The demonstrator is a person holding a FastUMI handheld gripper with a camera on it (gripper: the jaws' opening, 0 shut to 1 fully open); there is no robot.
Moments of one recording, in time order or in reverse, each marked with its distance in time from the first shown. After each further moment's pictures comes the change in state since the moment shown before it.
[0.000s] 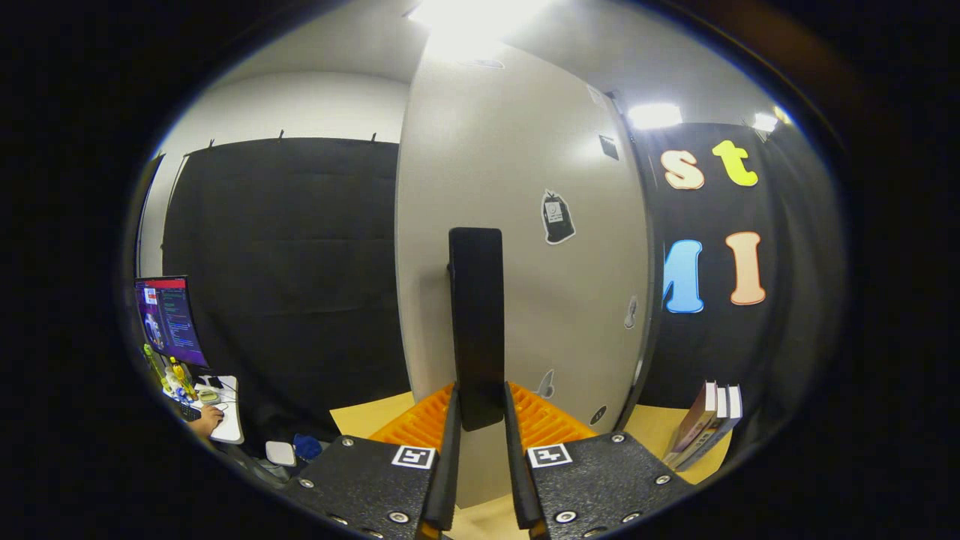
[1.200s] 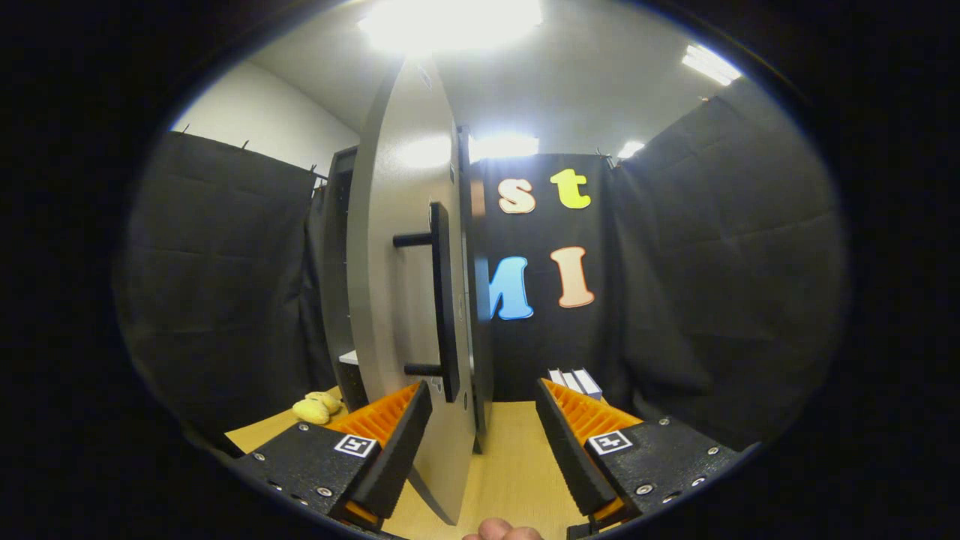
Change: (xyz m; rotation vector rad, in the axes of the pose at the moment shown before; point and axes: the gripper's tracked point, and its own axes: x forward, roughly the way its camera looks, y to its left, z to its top) arm -0.075 -0.064 -0.033 0.033 -0.128 -0.713
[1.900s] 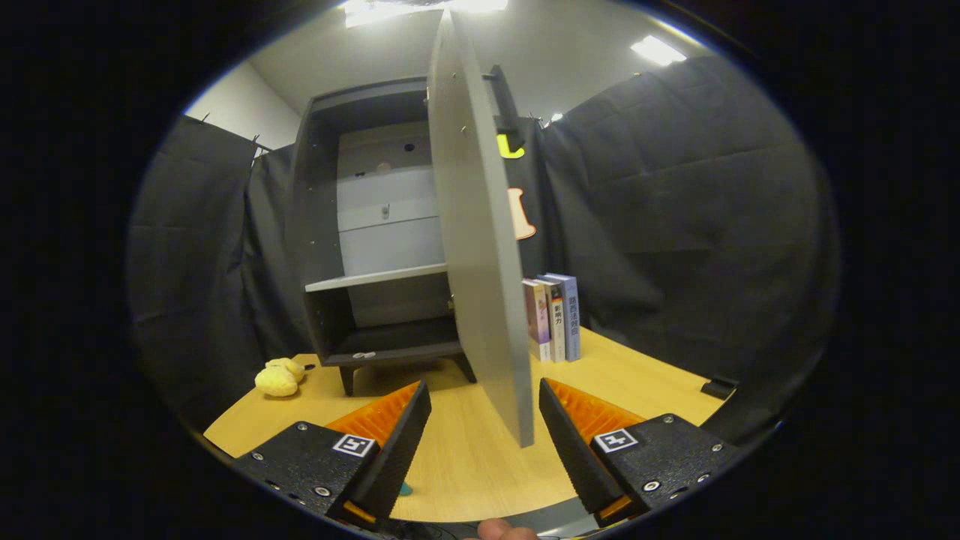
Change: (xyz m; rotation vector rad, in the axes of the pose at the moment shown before) arm -0.027 0.107 -0.203 0.118 0.114 -0.237
